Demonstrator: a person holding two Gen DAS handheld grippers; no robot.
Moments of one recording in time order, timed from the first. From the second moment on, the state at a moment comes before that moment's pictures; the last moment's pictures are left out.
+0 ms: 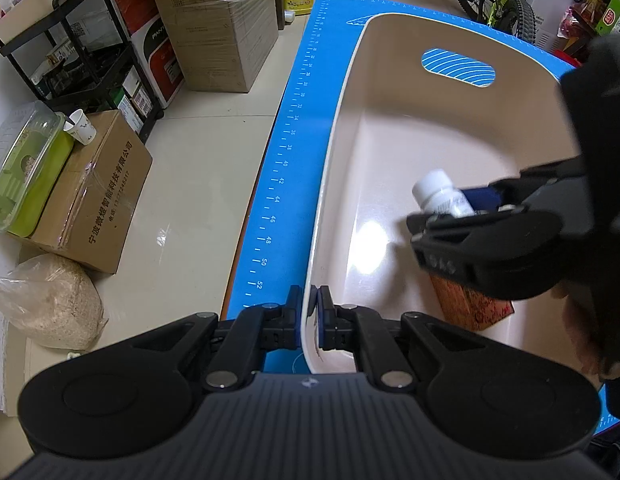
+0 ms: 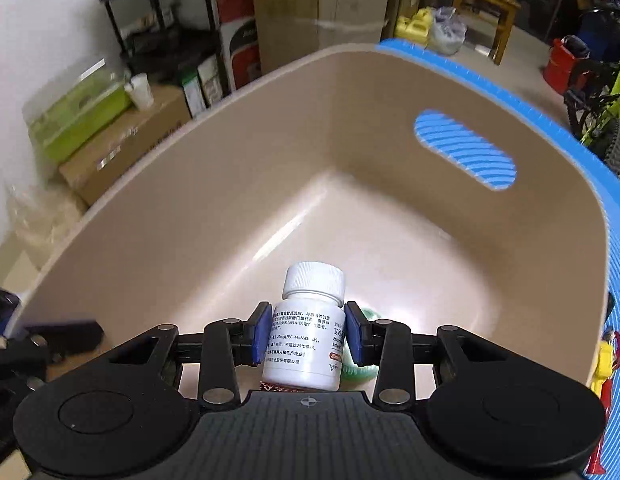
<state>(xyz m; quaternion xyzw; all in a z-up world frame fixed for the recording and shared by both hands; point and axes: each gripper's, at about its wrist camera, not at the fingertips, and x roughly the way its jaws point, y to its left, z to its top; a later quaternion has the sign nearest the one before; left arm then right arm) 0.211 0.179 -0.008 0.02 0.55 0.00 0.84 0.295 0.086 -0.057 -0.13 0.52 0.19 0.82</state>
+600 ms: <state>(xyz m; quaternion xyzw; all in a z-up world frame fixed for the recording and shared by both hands) 0.213 0.178 -0.008 0.02 0.55 0.00 0.83 0.288 0.037 0.010 -0.07 0.47 0.20 0.86</state>
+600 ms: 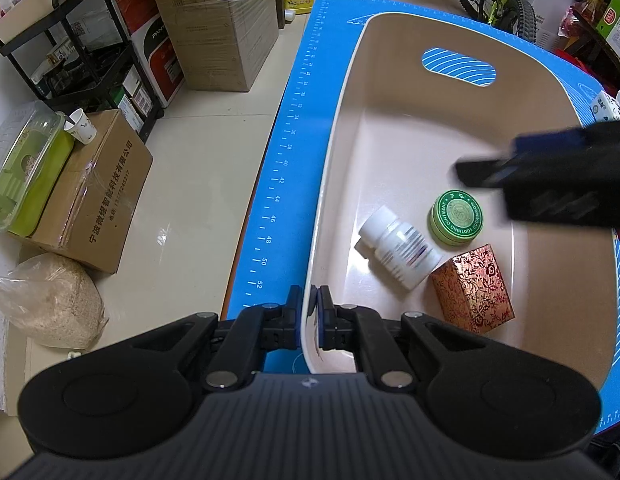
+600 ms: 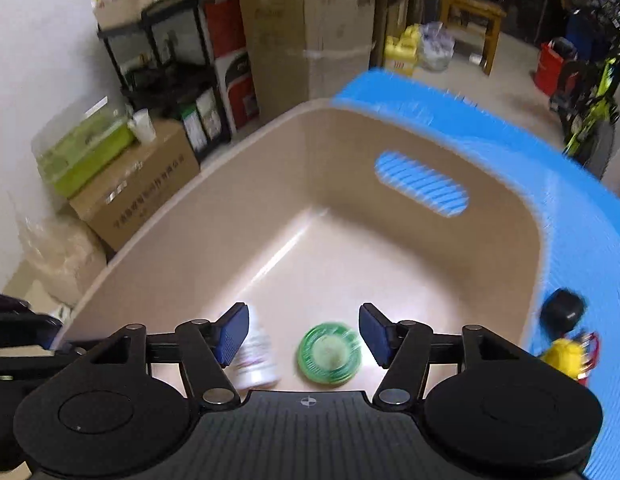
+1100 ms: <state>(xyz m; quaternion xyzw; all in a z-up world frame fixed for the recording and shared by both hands) 0.213 0.178 -0.007 0.02 0.55 0.00 0.83 0.286 -0.133 0.044 -0.02 0.44 0.08 0.90</state>
